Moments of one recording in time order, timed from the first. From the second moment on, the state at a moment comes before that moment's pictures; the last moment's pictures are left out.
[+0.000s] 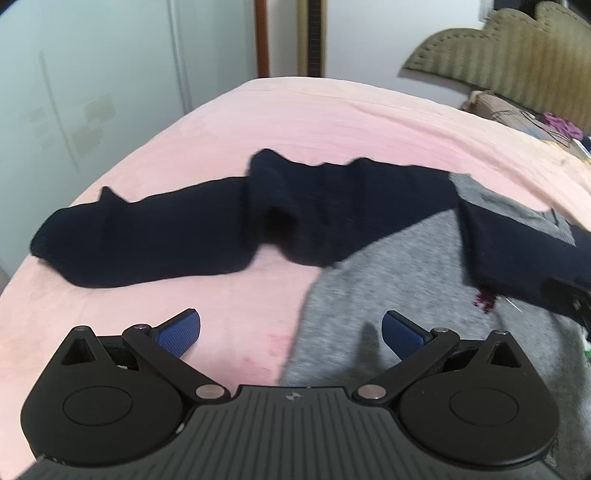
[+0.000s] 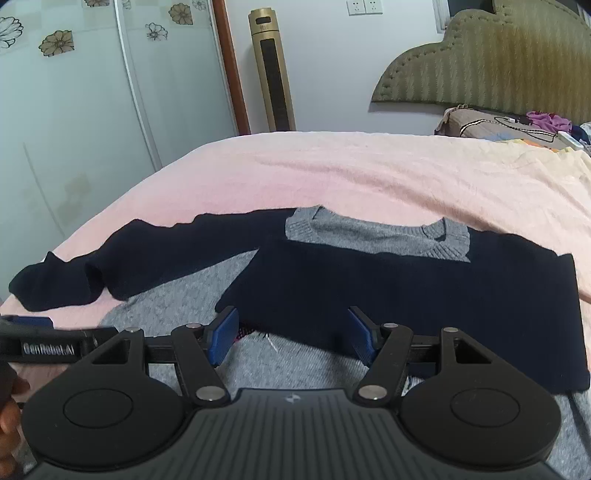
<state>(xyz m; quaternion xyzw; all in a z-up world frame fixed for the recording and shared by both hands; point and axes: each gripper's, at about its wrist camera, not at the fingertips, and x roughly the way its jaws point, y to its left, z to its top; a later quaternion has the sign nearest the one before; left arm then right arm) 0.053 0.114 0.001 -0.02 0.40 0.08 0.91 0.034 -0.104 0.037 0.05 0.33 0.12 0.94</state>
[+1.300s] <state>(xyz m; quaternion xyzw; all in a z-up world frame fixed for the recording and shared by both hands) 0.010 0.351 0.051 -0.23 0.36 0.25 0.87 0.025 -0.108 0.029 0.09 0.33 0.14 0.93</state>
